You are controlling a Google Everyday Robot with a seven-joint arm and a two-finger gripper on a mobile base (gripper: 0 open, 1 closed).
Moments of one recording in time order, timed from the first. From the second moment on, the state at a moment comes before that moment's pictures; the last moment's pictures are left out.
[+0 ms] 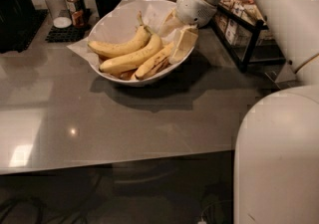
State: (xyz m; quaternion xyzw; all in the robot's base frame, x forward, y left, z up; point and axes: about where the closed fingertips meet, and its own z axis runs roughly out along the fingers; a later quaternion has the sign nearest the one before) arm 0.646 -0.036 0.895 -0.77 0.58 0.16 0.21
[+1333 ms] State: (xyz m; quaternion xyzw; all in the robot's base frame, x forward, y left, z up) arm 0.641 -0.047 0.898 -0.77 0.58 0.14 0.22
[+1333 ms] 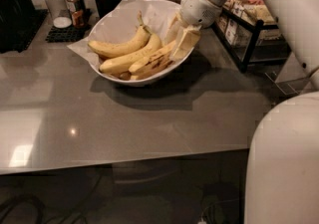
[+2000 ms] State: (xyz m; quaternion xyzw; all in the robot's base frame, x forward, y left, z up) arm 0.635 -0.056 0.923 -0.76 0.58 0.13 0.26
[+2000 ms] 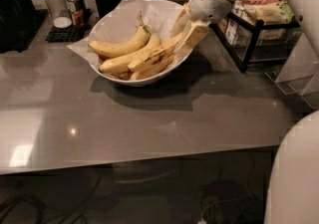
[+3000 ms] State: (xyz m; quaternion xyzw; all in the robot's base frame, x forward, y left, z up) arm 0.561 -0.063 0.986 -0.73 0.52 0.16 0.40
